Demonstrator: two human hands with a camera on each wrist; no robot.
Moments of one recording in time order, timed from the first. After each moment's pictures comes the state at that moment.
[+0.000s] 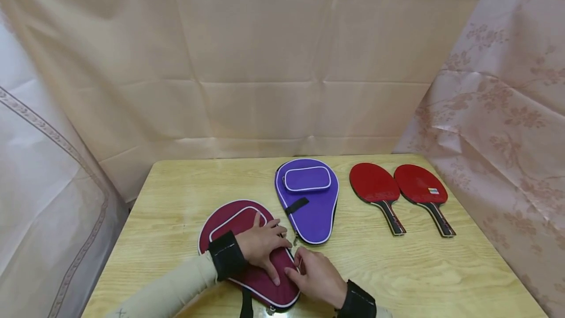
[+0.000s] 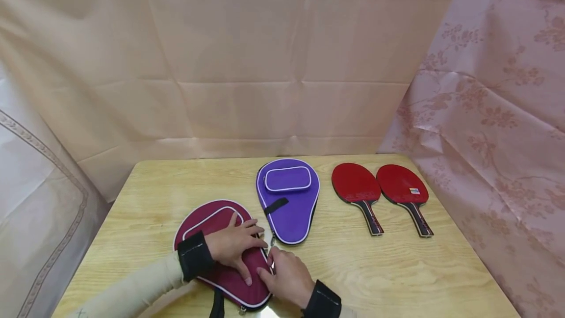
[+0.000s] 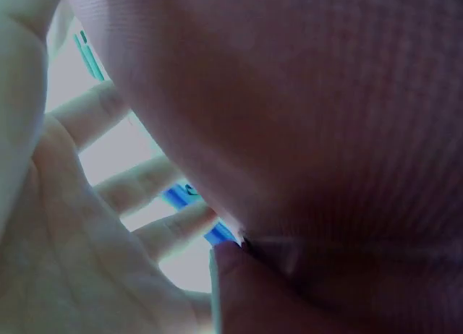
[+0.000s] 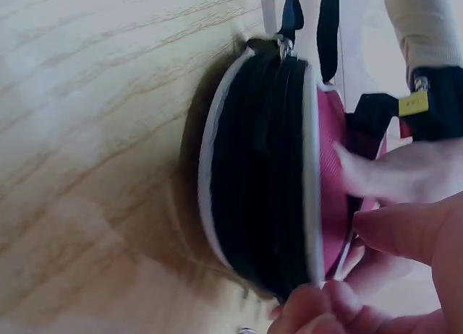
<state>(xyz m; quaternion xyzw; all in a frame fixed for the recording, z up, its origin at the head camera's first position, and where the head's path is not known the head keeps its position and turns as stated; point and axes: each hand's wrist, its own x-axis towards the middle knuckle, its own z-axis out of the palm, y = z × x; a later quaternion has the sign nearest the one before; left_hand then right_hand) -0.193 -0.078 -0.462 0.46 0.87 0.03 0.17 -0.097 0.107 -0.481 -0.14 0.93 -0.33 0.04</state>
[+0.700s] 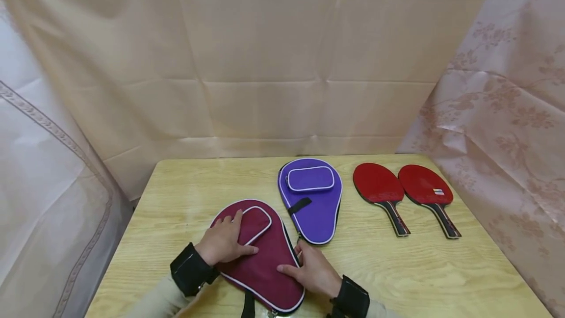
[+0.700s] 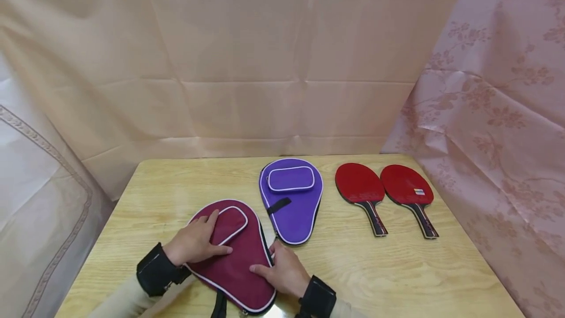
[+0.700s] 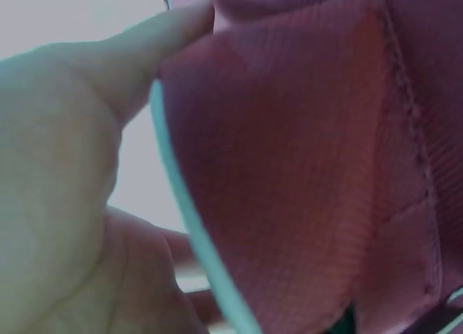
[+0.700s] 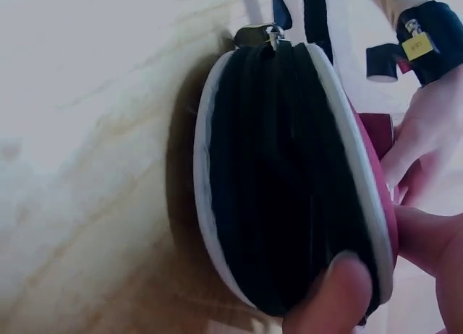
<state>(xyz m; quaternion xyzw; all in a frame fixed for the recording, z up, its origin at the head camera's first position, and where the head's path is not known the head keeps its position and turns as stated) -0.183 -0.147 -0.455 0.15 0.96 0.17 0.14 -0.111 0.098 -0.493 -0.07 0.89 -0.44 0.10</state>
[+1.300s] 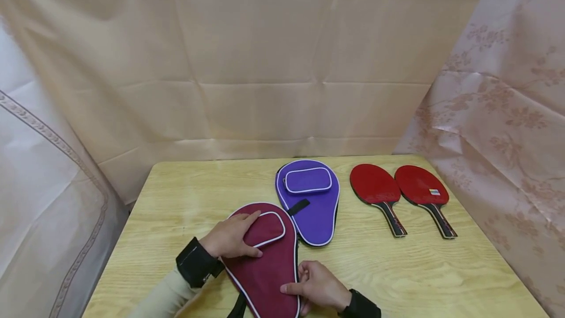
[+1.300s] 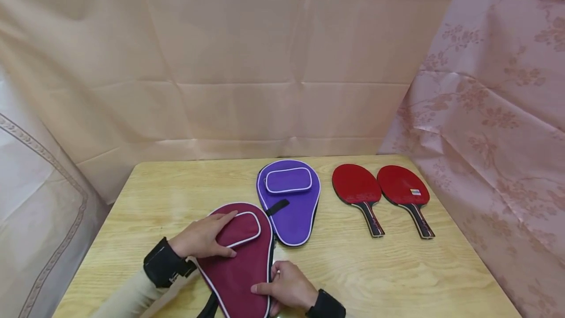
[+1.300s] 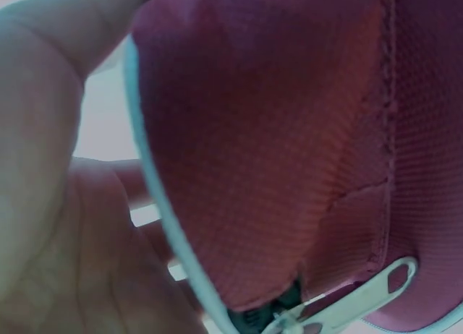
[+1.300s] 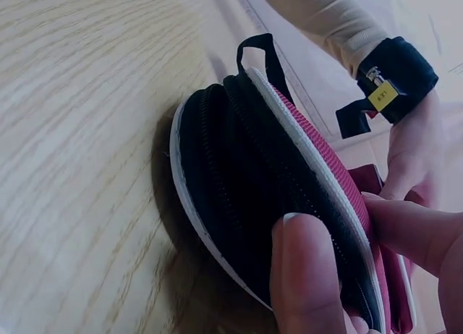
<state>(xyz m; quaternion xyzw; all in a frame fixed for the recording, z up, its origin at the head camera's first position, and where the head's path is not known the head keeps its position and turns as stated) -0.201 -0.134 -0.459 0.26 0.94 0.19 0.15 -0.088 0.109 -0.495 -0.02 0.76 -0.60 0.24</state>
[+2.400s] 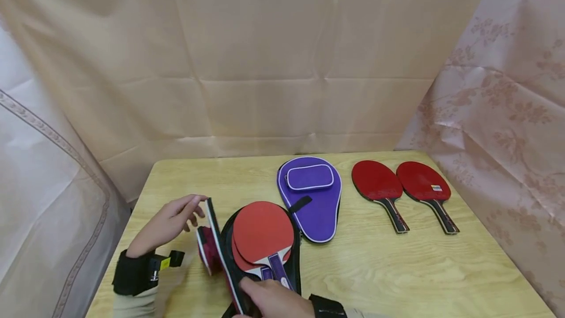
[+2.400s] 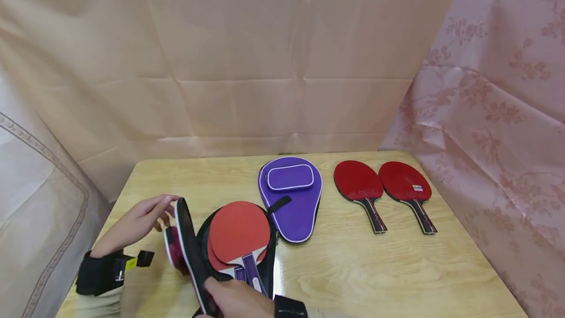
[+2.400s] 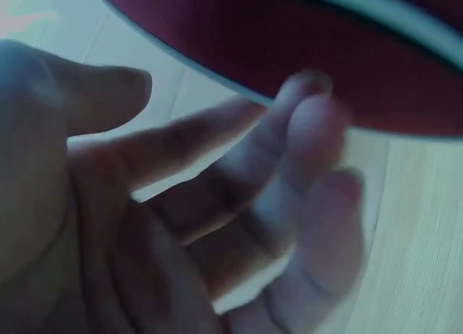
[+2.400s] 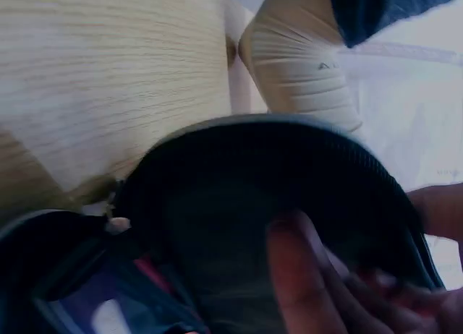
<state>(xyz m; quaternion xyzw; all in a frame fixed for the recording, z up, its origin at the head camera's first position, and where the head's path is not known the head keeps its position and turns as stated) -0.206 -0.255 -0.421 0.20 0.85 0.46 0.11 -0.078 0.027 -0.438 -0.37 0.84 -0.34 0.21</state>
